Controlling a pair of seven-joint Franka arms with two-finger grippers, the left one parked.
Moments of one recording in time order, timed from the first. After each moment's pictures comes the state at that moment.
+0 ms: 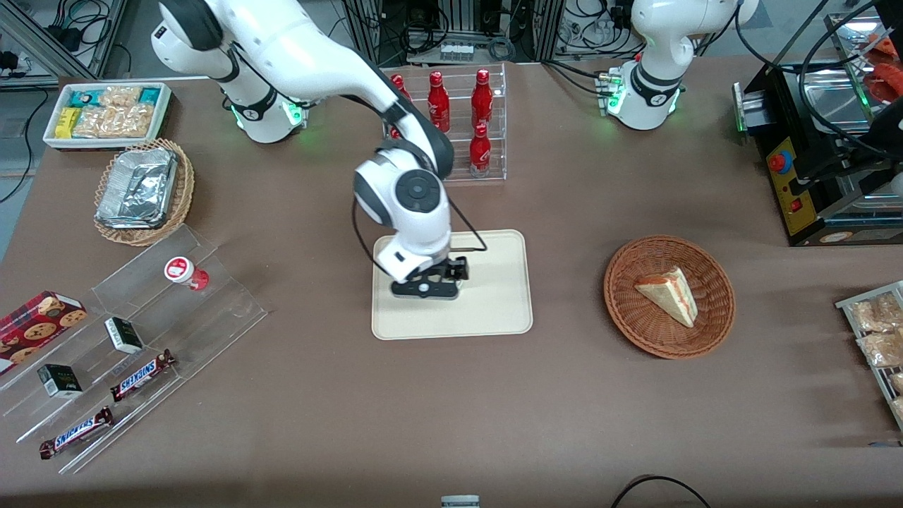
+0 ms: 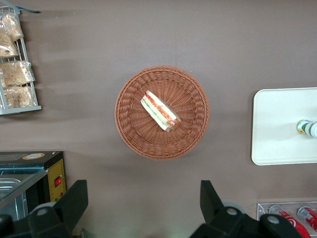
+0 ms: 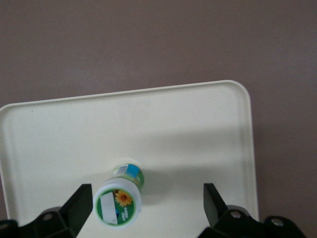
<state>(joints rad) 0.79 0.58 -0.12 -1.51 0.01 2.12 0.80</state>
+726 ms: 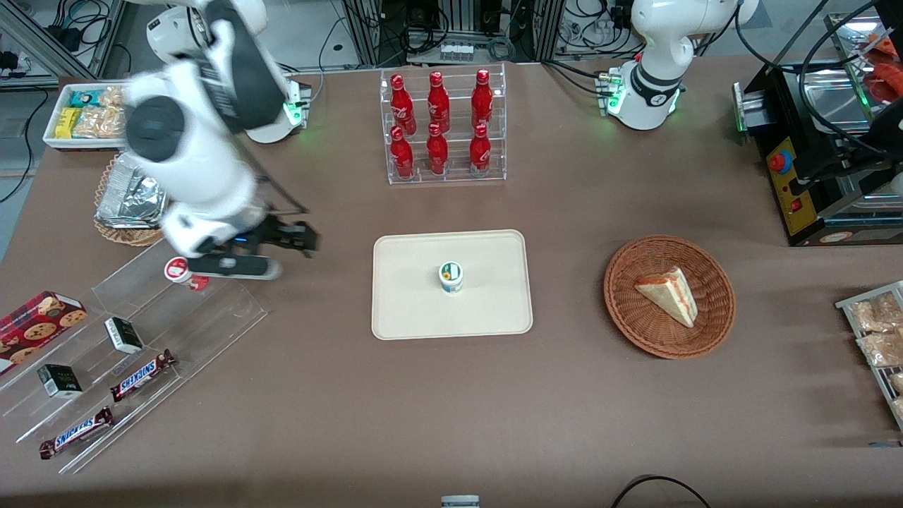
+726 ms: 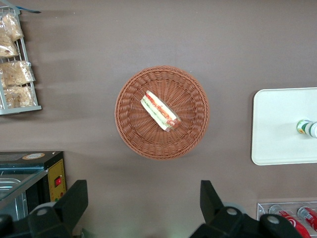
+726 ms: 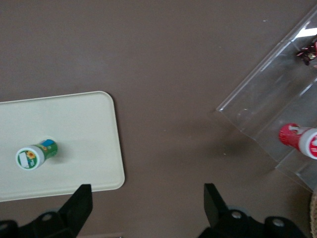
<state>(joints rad) 0.46 0.09 -0.13 -1.69 0.01 1.76 0.44</state>
